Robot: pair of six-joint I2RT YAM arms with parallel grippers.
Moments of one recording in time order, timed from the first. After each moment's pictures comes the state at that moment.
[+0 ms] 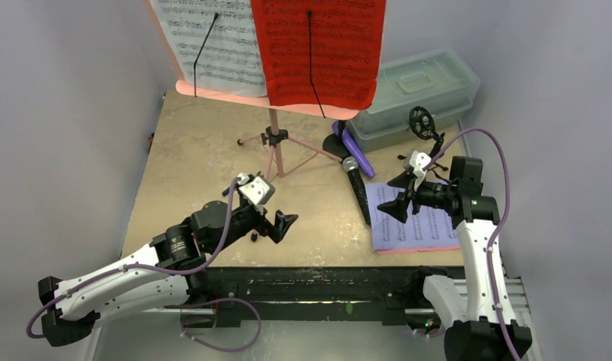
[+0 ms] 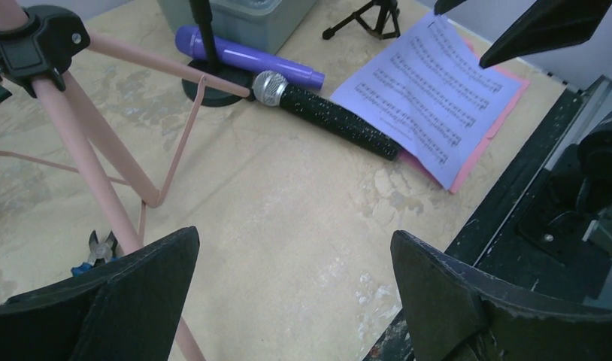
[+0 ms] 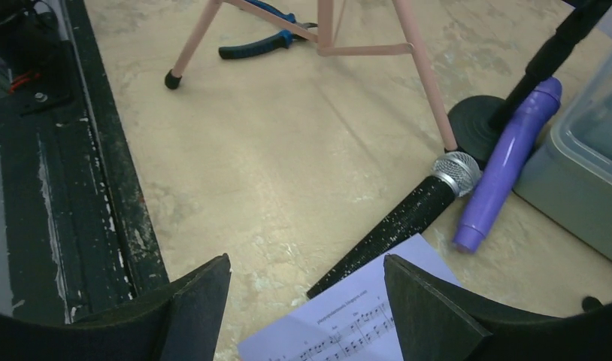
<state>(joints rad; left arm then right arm) -1.09 0.67 0.69 -0.24 -0.29 -0.12 -0.13 0.86 0.87 -0.84 -1.03 -0.74</state>
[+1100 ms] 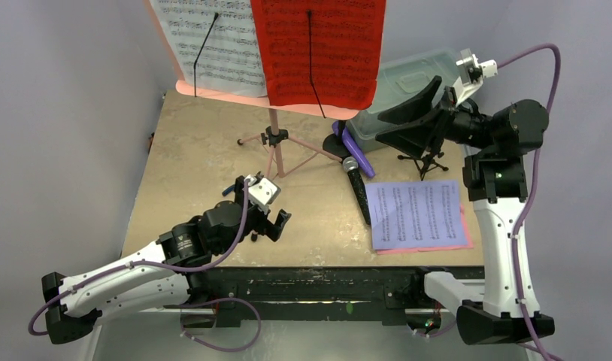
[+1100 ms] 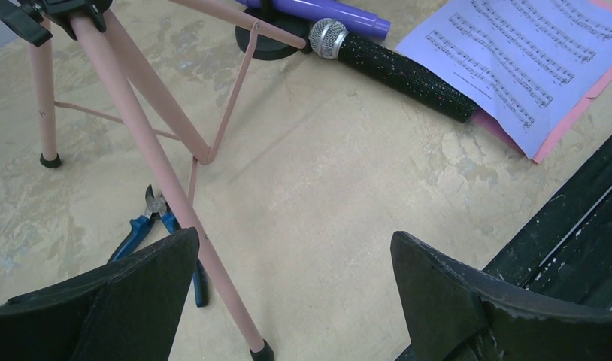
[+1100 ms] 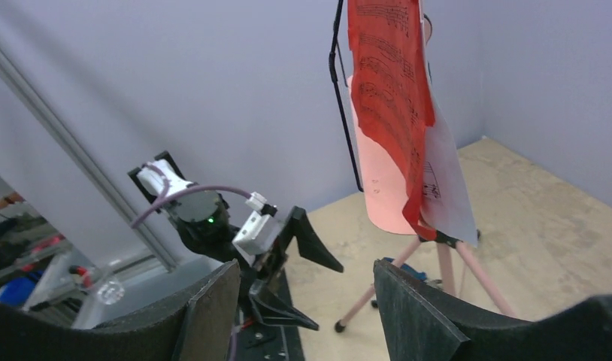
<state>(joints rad) -1.09 0.71 0.69 -0.31 -0.41 -0.07 0.00 1.04 1.42 0.04 -1.25 0.70</state>
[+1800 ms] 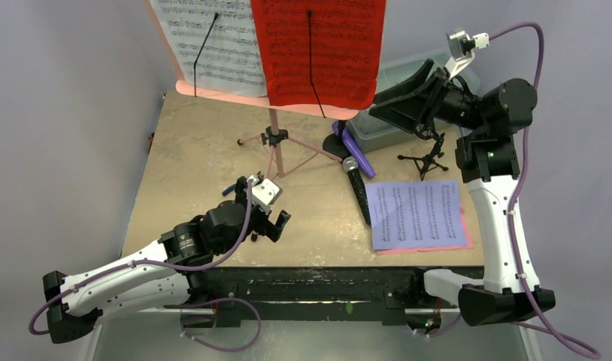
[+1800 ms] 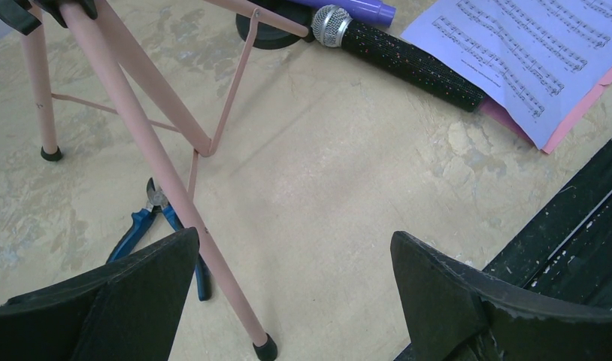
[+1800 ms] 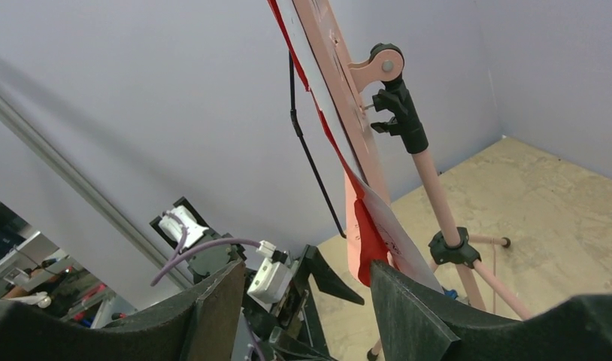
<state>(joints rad) -1.09 0.72 0.69 -0.32 -0.41 -0.07 0.07 1.18 1.53 0.10 -1.14 0.90</state>
